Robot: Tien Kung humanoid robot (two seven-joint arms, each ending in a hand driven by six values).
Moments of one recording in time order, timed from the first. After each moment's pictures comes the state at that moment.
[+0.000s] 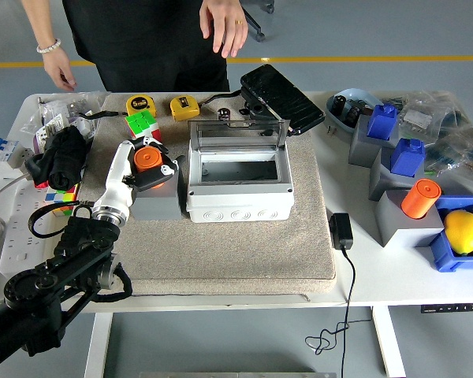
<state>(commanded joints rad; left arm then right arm) -0.45 0.19 -0.74 -1.07 0.76 0.47 -0.31 0.01 -0.24 0.51 0.41 -0.64 -0.09 -0.09</state>
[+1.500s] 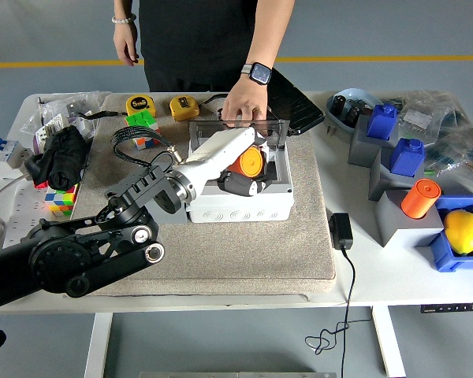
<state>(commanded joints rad) -0.82 0.23 -0.38 -1.34 1.55 0.33 0.24 0.01 -0.25 0.50 0.42 -0.63 -0.10 -0.09</state>
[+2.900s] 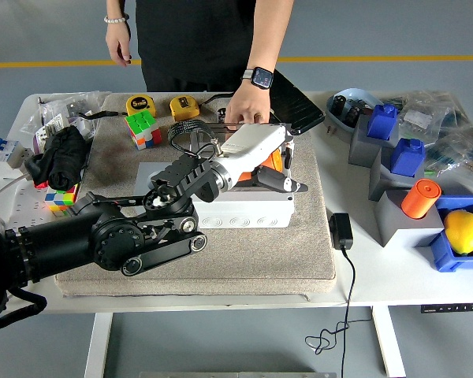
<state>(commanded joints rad) -1.00 0.06 -0.18 -1.04 1.53 0.39 0.23 0.02 -0.26 0.49 0.45 -0.65 -0.11 -0.08</state>
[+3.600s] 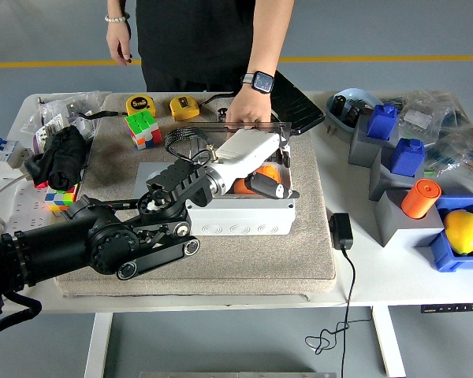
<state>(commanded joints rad) -0.97 0.09 -0.20 -1.07 1.59 0.38 0.21 0.02 -0.25 0.51 0.45 -0.65 -0.11 -0.08</state>
